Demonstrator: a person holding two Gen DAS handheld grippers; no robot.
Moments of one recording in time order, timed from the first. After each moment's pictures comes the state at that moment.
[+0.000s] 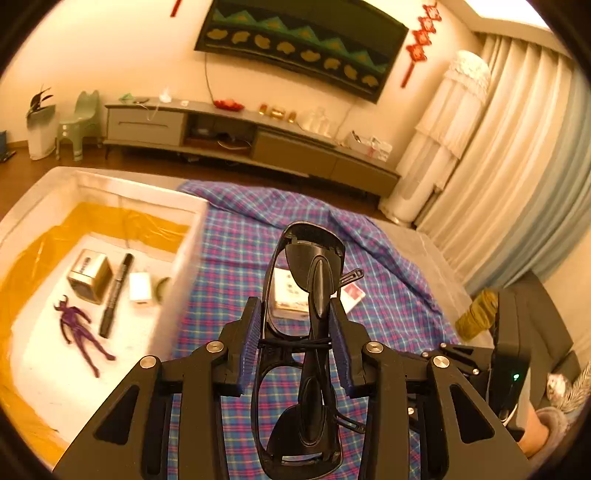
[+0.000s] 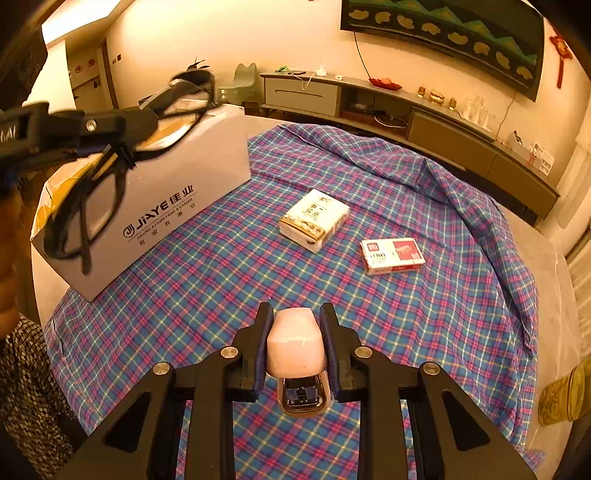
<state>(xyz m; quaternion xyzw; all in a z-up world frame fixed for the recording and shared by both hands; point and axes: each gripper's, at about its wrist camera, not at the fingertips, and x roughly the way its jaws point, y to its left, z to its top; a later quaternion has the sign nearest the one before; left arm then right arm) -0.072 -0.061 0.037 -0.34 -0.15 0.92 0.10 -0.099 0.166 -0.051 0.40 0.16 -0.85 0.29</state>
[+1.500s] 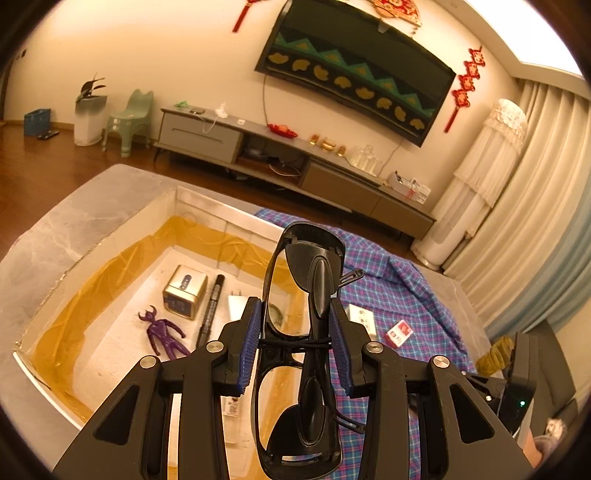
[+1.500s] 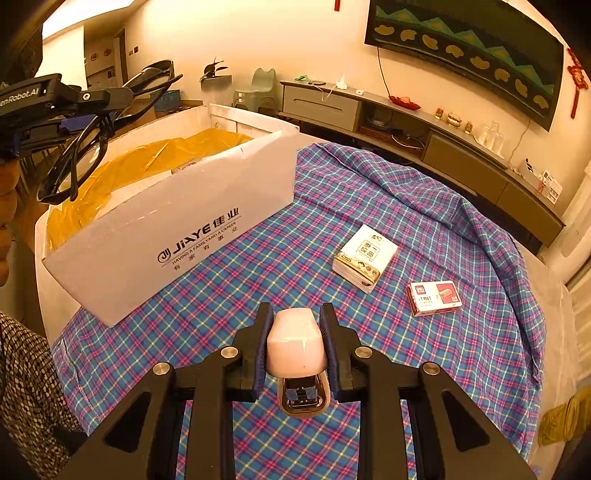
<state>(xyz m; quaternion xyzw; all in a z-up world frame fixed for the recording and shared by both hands) -0.045 -0.169 0.044 -0.30 -0.20 0.93 0.02 -0.082 0.098 -0.039 0.38 0.18 -0.85 0.31</state>
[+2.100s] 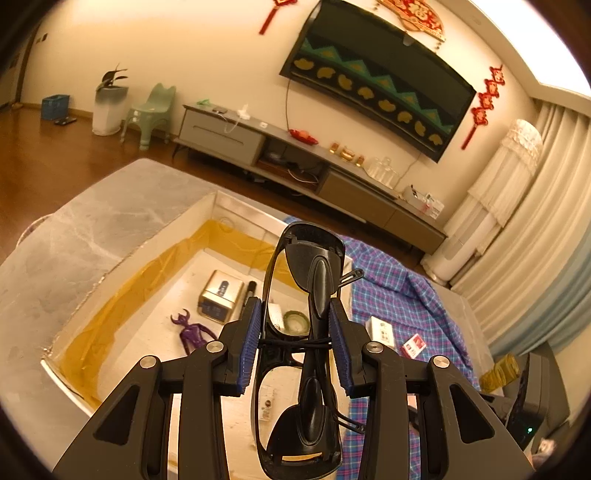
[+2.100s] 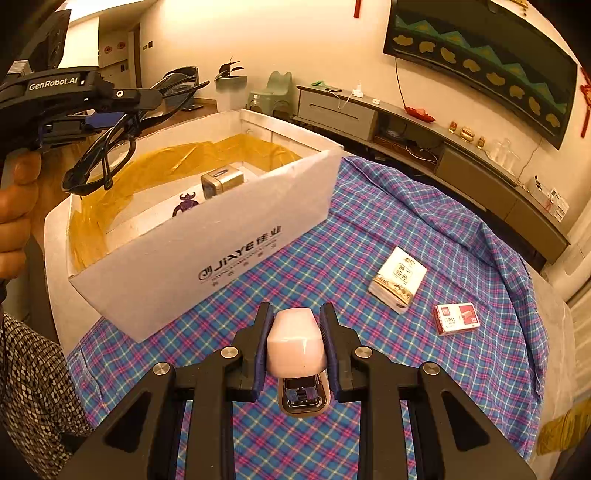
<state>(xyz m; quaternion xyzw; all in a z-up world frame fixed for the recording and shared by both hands) -0.039 -0.215 0.042 -0.30 -0.23 0.93 -0.01 -0.060 0.056 -0.028 0.37 0.20 -0.85 0.32</state>
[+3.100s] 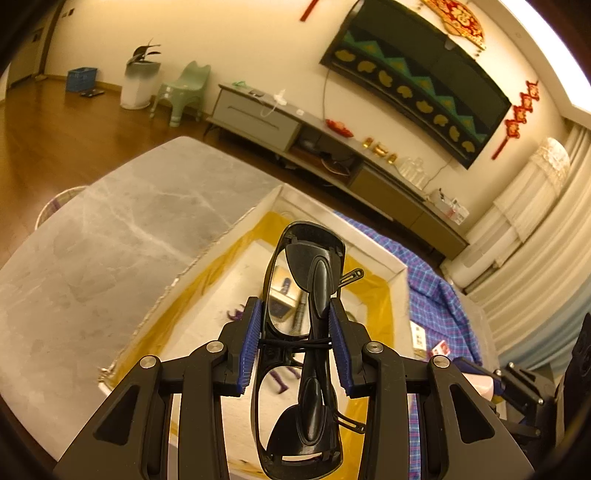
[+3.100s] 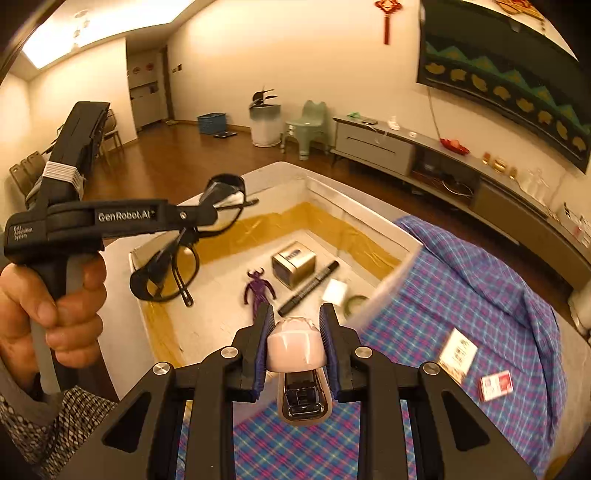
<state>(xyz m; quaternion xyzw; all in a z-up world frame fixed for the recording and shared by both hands) -0.038 -0.283 0.021 -0.34 -0.26 0.90 -0.05 -0.053 -0.041 0.037 0.33 0.17 -0.84 0.39</state>
